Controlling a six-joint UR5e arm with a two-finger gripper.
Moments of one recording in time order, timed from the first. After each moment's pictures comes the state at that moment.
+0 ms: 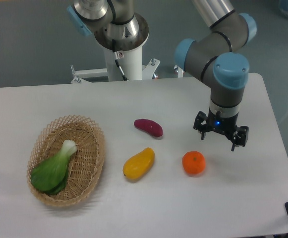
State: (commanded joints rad) arm 2.66 -1.94 -1.70 -0.83 1.54 1.19
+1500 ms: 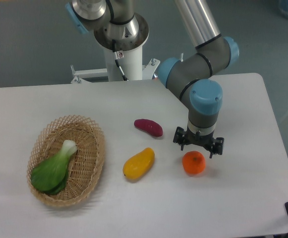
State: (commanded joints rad) arm 2.57 -2.07 -1.71 -0.80 1.60 0.94
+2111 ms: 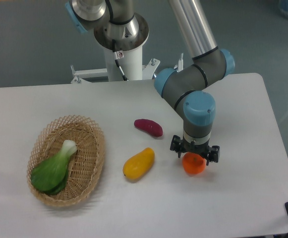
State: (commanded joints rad) arm 2.54 -2.10 -1.70 -0.80 1.63 0.91
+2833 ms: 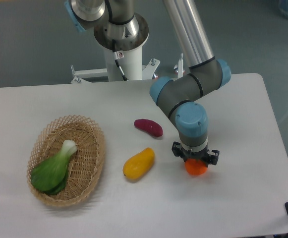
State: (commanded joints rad) arm 2.51 -2.12 -1.66 -0.80 1.72 0.86
